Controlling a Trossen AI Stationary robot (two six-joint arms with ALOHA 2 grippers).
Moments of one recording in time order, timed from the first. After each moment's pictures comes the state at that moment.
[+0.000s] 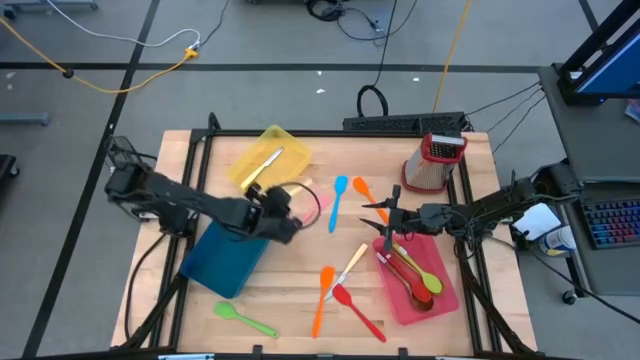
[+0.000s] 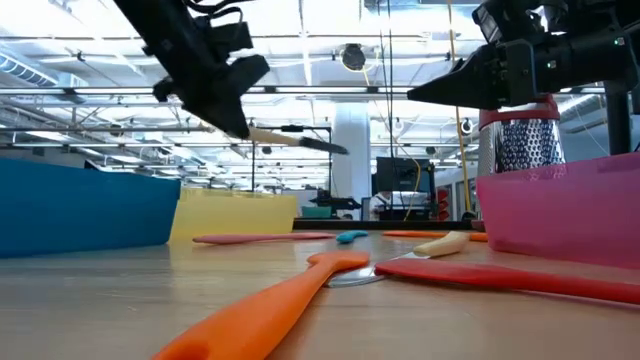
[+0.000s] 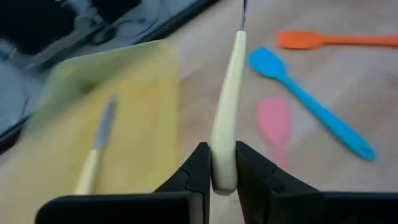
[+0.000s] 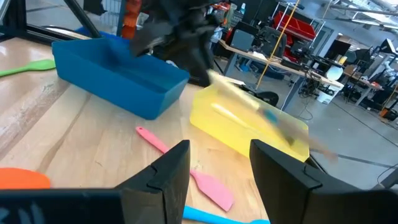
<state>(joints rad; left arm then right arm) -0.19 1.53 1.01 -0.62 -0.82 -0.81 0.19 1.20 0.29 0.80 0.39 -0.27</state>
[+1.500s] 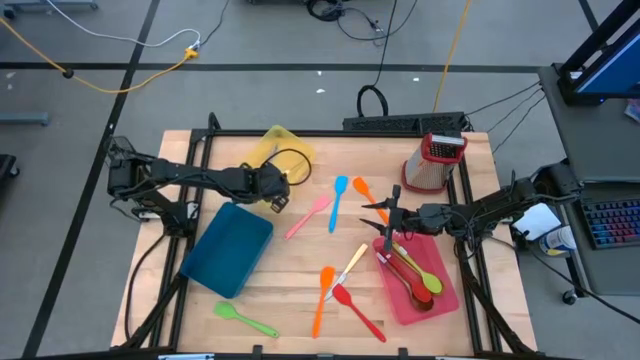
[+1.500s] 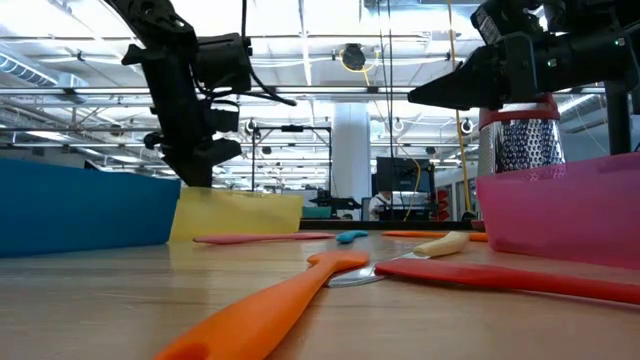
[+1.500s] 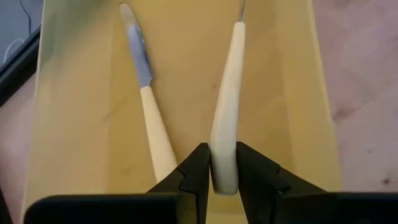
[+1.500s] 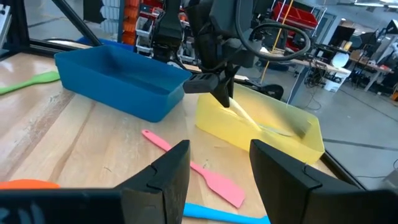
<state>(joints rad) 0.19 1.52 0.86 -0.61 -0.49 -0.57 0.19 1.20 0.29 0.79 0.39 -0.17</state>
